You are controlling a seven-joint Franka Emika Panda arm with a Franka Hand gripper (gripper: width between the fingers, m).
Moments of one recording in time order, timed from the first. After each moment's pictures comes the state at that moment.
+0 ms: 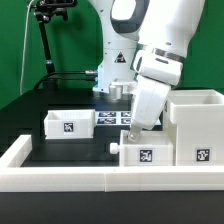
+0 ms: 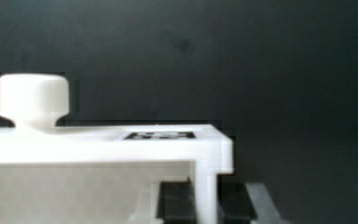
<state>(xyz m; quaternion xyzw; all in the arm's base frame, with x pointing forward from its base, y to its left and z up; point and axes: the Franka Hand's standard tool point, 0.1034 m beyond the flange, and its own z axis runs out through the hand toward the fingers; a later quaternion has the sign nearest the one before) 0.529 -0.006 0.030 0.72 0.67 -0.10 0.14</state>
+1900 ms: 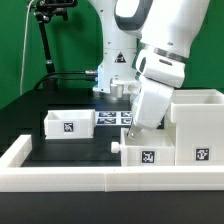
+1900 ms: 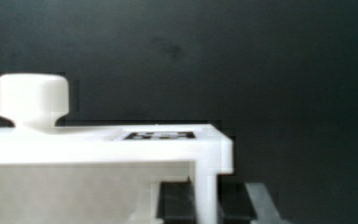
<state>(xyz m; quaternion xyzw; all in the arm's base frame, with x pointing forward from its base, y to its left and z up) 0.526 0.000 0.031 0.70 0.69 -0.11 0.13</state>
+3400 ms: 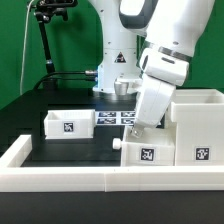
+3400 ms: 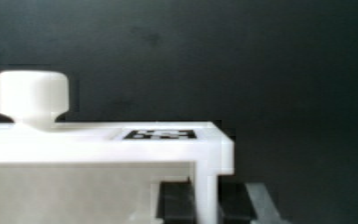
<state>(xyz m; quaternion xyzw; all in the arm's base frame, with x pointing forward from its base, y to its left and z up) 0.522 0.005 0.037 0.71 0.68 -0.12 0.13</state>
